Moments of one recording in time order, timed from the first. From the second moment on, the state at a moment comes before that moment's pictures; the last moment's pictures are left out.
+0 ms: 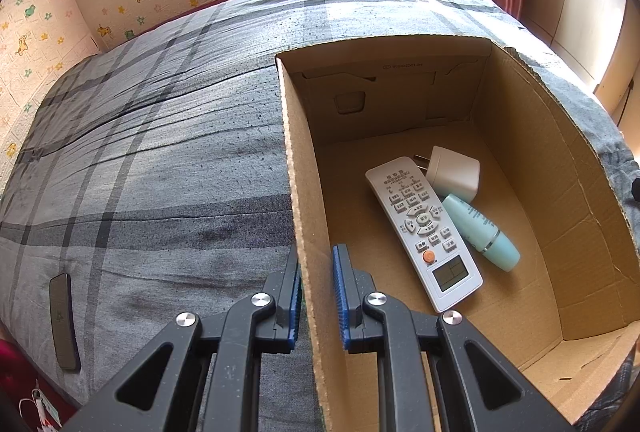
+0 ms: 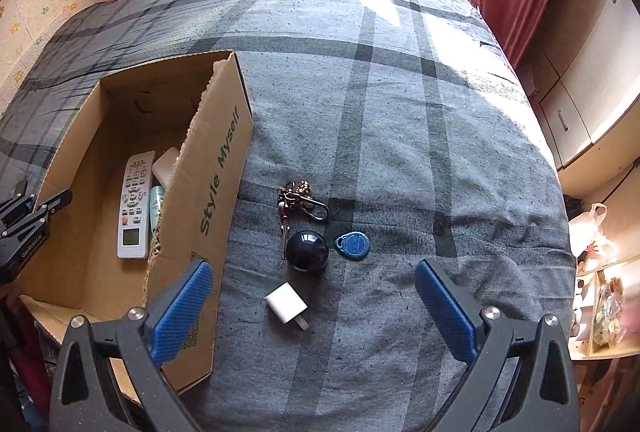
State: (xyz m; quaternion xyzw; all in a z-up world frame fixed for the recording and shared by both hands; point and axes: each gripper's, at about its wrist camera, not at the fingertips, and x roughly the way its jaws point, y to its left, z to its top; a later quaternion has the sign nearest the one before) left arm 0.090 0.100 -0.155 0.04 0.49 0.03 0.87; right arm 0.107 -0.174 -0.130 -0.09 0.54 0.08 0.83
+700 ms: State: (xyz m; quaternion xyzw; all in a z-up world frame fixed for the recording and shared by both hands) left arm 0.089 0.101 -0.155 0.04 0.49 0.03 0.87; right arm 0.098 -0.173 -0.212 -0.11 0.57 0.11 0.81
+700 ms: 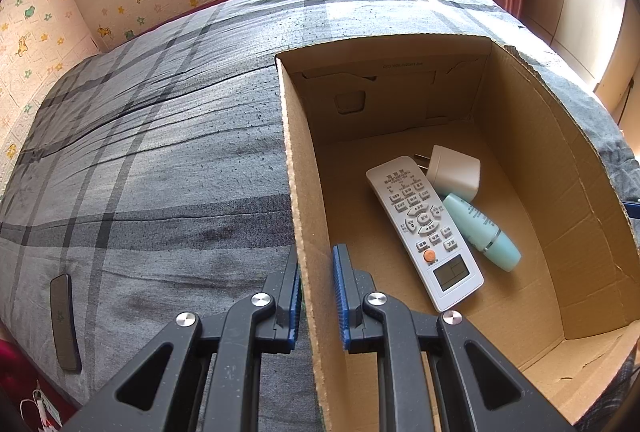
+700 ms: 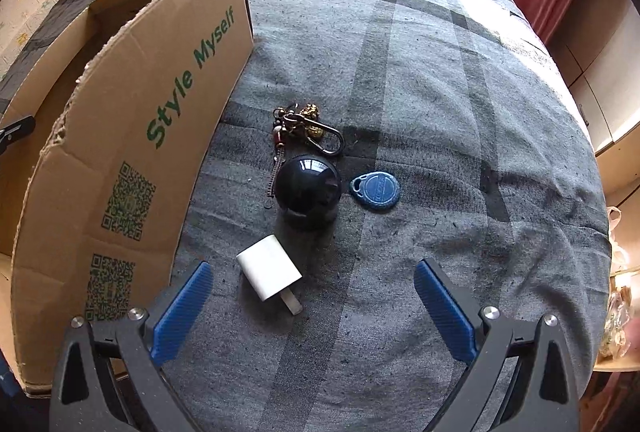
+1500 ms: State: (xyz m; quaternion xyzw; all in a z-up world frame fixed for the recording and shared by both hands) left arm 0.090 0.099 -0.157 0.05 0.49 0.03 0.87; right arm 0.099 -0.161 -0.233 -0.08 0.58 0.12 0.80
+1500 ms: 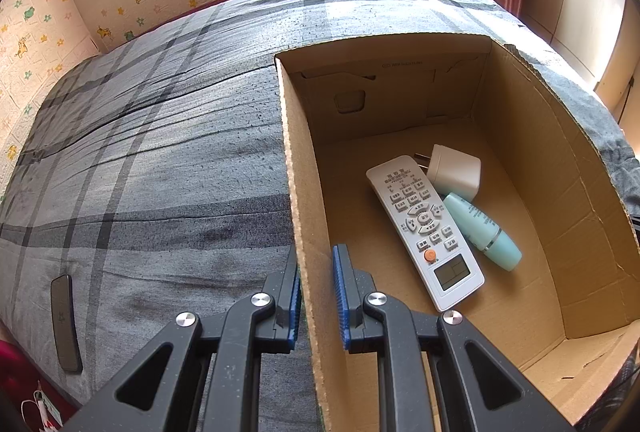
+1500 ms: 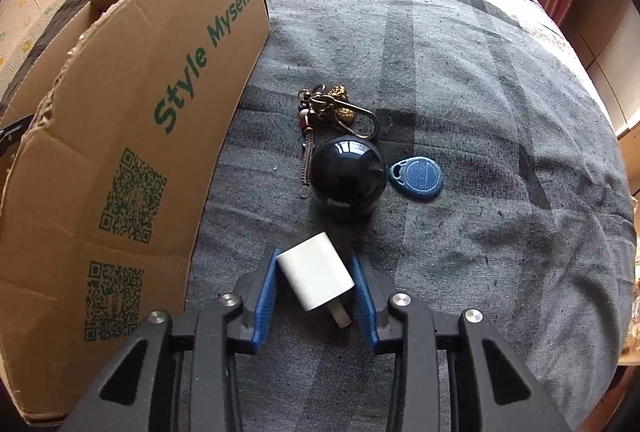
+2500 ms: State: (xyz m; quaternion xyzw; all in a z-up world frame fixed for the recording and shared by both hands) left arm 0.090 0.099 -0.157 0.04 0.49 0.03 0.87; right arm 0.093 -0.151 -0.164 -0.08 0.57 0.10 0.81
